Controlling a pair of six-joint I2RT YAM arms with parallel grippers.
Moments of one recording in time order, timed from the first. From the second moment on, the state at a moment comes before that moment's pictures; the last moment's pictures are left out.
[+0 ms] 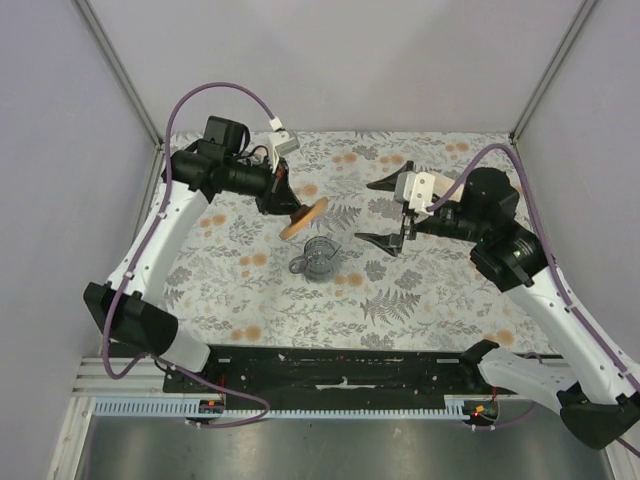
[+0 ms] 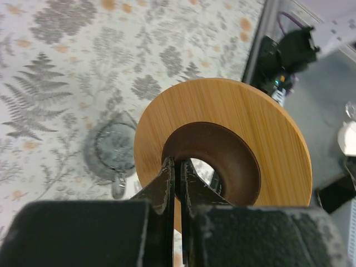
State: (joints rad) left arm -0.32 1.55 1.68 -0.99 0.90 0.31; right arm 0.56 0.97 1.19 -0.30 -0.68 -0.44
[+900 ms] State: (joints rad) left arm -0.42 1.41 1.59 -1.14 1.01 0.49; right arm 0.77 1.29 1.41 -0.50 -0.76 -0.63
